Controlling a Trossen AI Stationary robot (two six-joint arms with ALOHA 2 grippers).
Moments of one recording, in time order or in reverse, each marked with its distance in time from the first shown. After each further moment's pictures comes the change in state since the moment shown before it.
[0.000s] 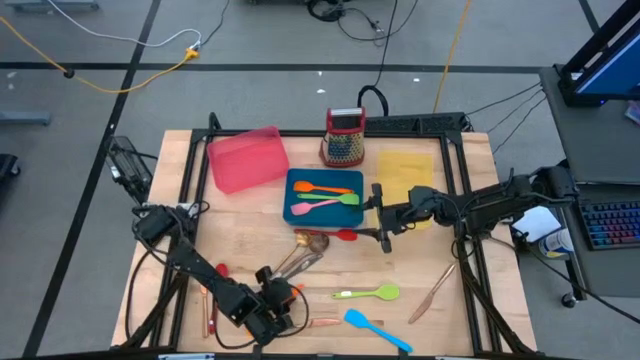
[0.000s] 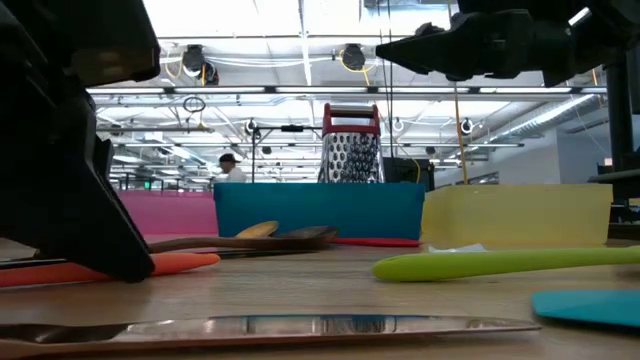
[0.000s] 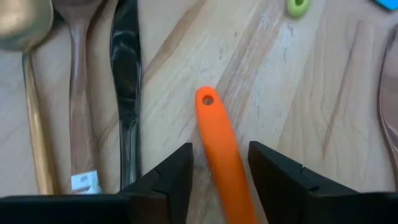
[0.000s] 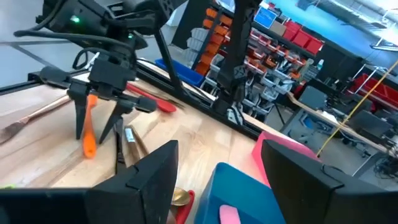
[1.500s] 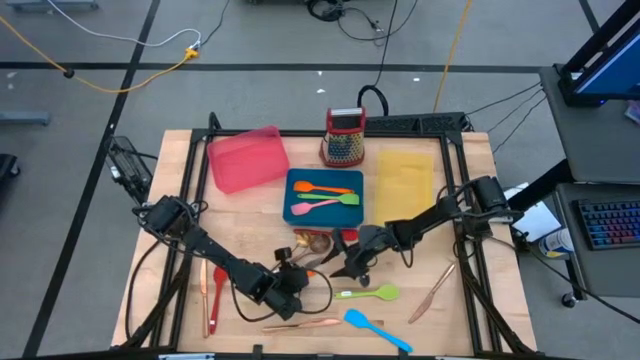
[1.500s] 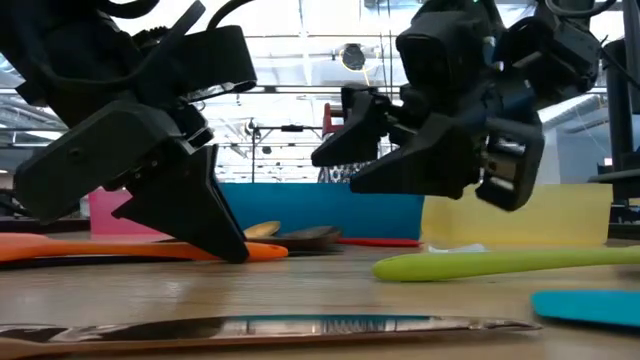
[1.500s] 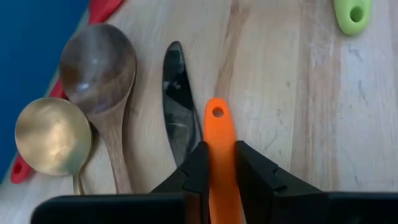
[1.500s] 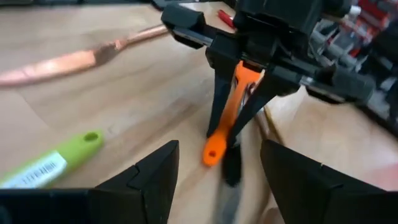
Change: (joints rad) left arm 0.174 -0.058 -0.006 0.032 0.064 0.525; right arm 0.183 0.622 0.269 0.030 -0.073 -0.144
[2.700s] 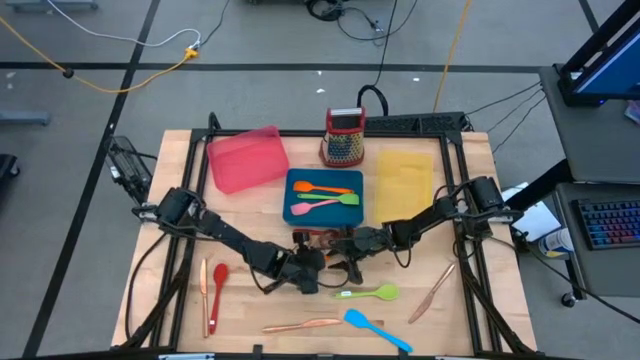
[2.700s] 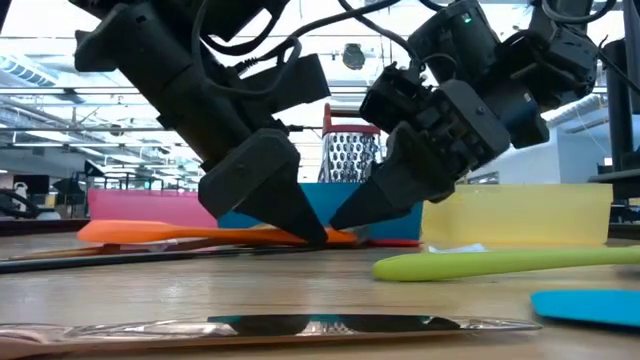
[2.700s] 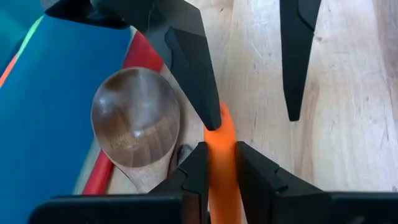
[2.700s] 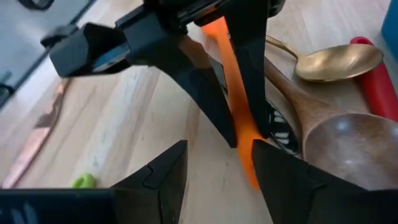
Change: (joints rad) left arm 0.179 0.006 -0.003 0.294 0.017 0.326; right arm -0.007 0.026 0.000 -0.112 0.138 0.847
